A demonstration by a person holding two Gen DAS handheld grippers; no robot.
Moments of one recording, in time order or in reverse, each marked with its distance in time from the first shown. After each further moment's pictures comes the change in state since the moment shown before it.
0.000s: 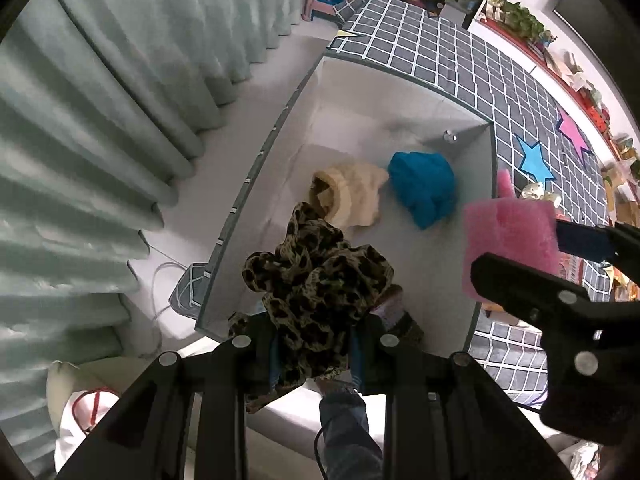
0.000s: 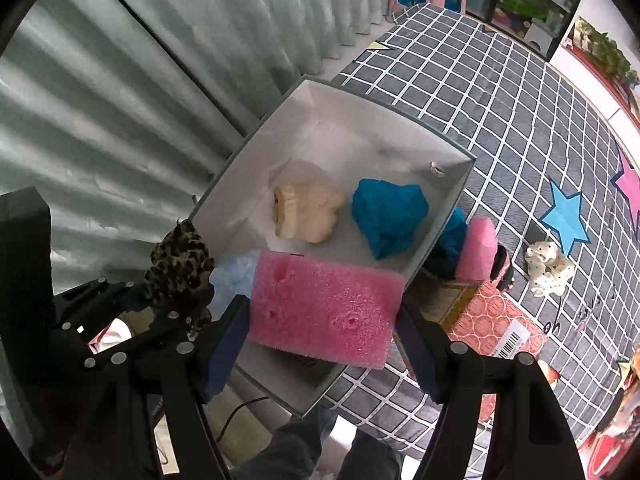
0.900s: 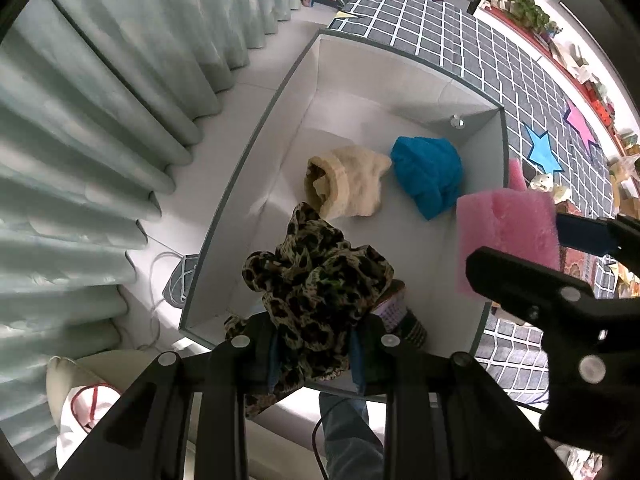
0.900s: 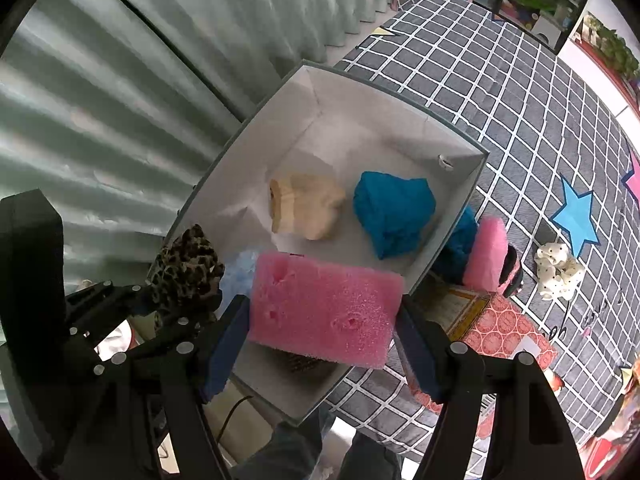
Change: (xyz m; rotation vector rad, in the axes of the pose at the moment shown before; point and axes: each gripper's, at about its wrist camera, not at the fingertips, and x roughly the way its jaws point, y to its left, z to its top) left arm 0.018 -0.005 0.004 0.001 0.049 -0.003; right arm 0.015 -0.003 0.008 -0.005 0.045 0.026
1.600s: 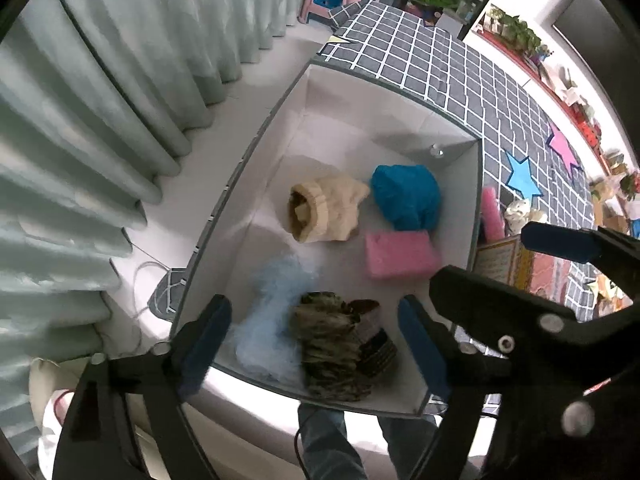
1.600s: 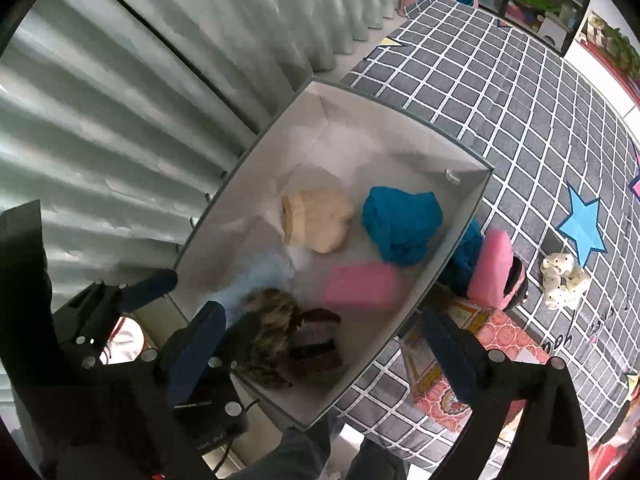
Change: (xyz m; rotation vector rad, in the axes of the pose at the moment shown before) left arm -0.016 0.003 0.007 -0.045 -0.066 -0.078; right arm -0.009 -0.001 0.004 -0.006 -0.029 0.045
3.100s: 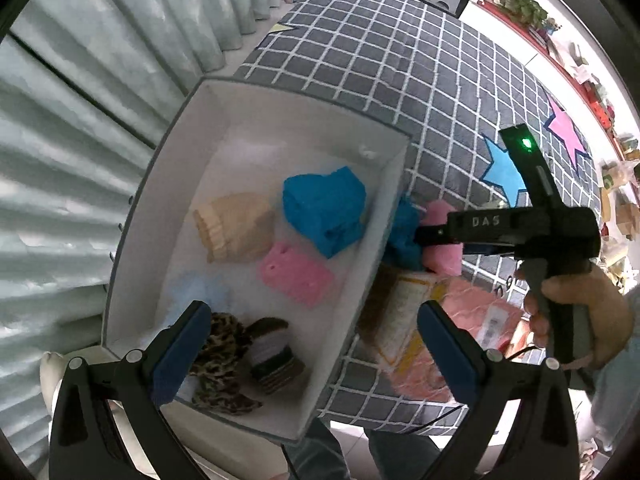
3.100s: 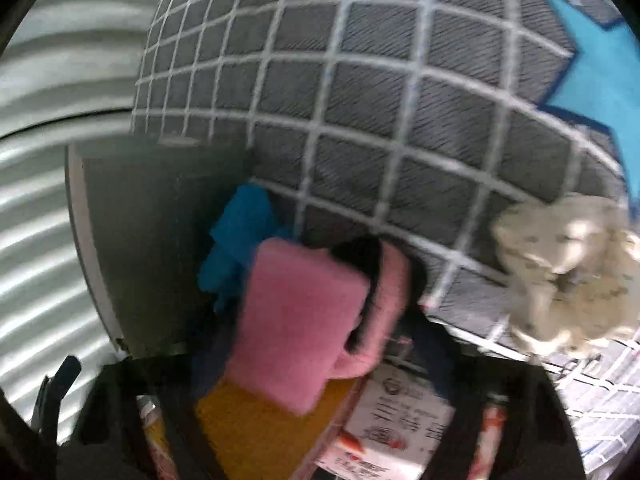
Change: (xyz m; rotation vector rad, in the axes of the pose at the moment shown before) left arm 0.018 -0.116 0.043 0.033 0.093 0.051; right arm 0.125 -0.243 0.010 0.377 0.317 0.264
